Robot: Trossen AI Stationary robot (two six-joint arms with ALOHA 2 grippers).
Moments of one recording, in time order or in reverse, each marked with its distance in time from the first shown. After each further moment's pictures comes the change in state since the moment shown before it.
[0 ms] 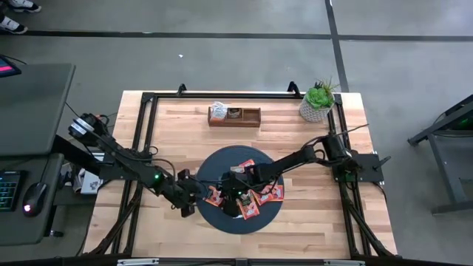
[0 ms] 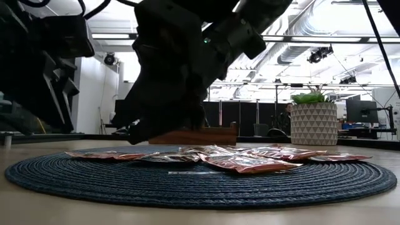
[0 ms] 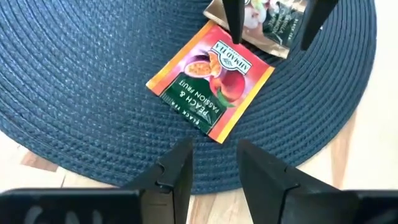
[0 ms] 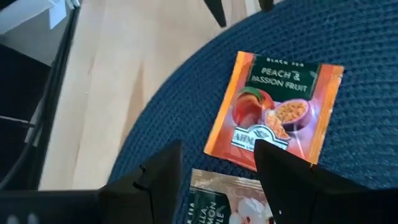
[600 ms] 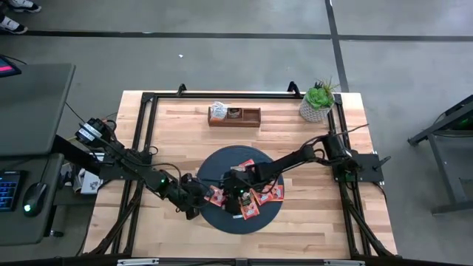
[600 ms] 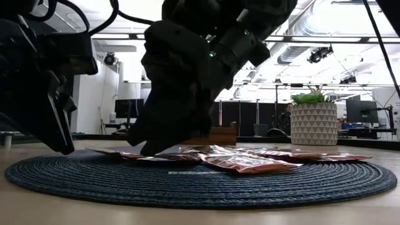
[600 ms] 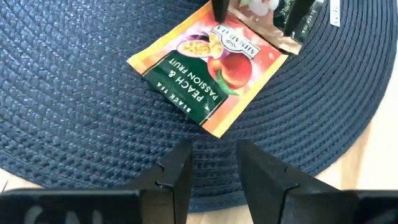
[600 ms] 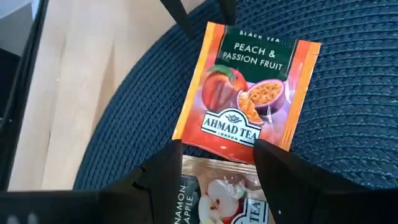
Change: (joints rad) left arm 0.000 0.126 0.001 0.118 0.014 -0.090; right arm -0.016 0.000 -0.047 -0.009 0.013 0.000
